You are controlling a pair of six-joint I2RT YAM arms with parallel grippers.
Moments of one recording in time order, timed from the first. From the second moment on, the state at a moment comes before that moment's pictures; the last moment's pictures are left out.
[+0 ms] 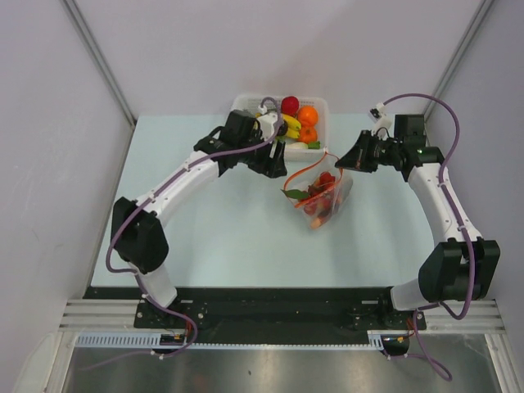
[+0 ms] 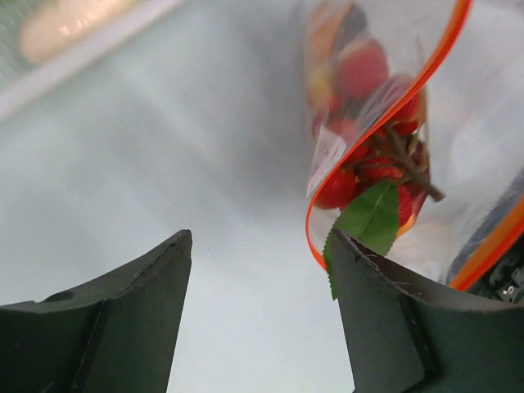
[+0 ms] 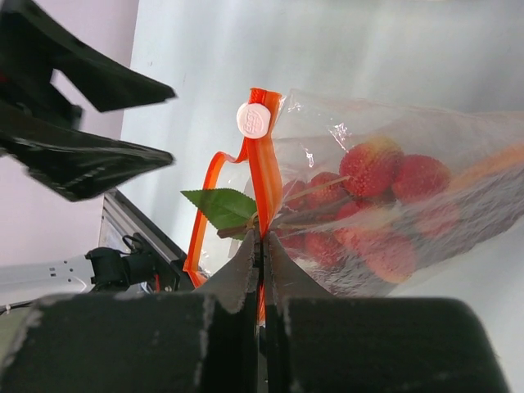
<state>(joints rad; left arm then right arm) -0.56 1.74 1.62 -0.54 0.36 -0.10 0.04 1.44 1.34 -0.61 -0.74 0.34</state>
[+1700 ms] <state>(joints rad) -0.63 1.94 1.88 -0.80 0.50 -0.04 0.08 1.32 1.29 -0.75 -0.64 0.38</state>
